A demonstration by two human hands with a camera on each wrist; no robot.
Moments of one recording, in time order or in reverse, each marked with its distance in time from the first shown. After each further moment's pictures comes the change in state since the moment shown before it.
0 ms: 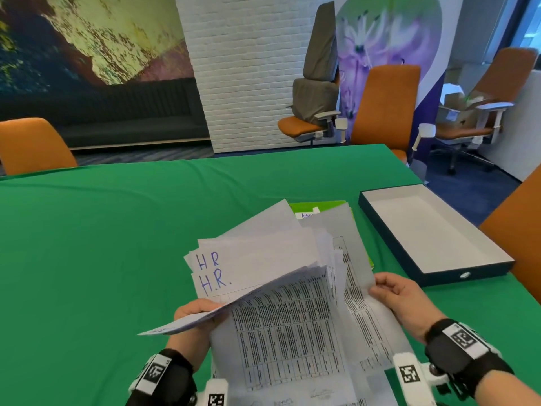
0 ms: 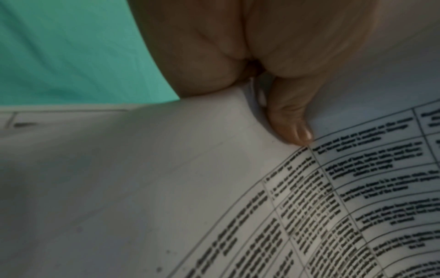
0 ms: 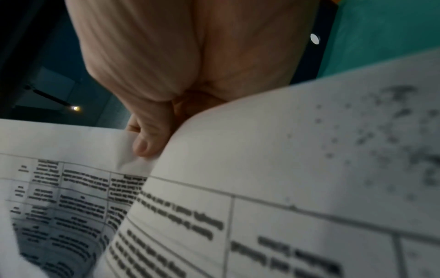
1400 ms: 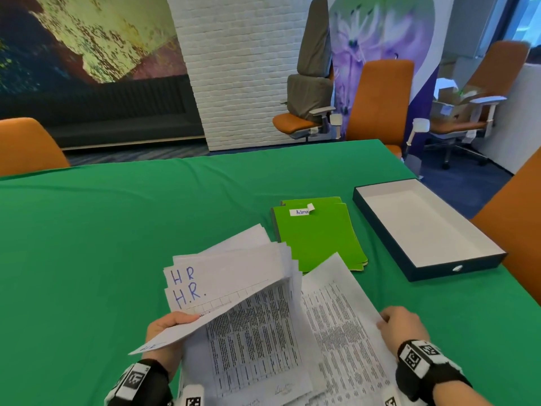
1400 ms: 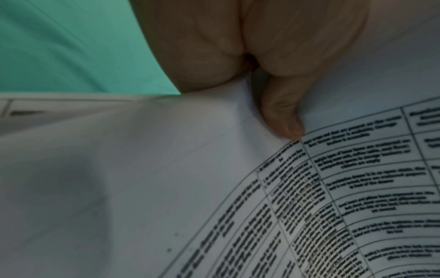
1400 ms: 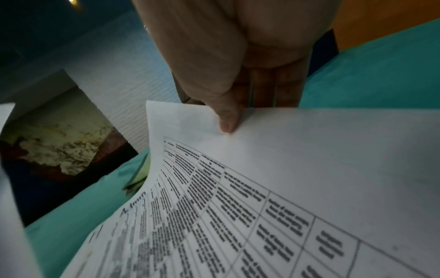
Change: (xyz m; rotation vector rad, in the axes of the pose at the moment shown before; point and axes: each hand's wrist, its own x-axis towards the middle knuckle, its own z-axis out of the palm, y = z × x) left_hand 0.014 -0.022 -0.045 0.019 0.168 -0.058; right_hand 0.003 0.066 0.001 -0.945 0.268 0.278
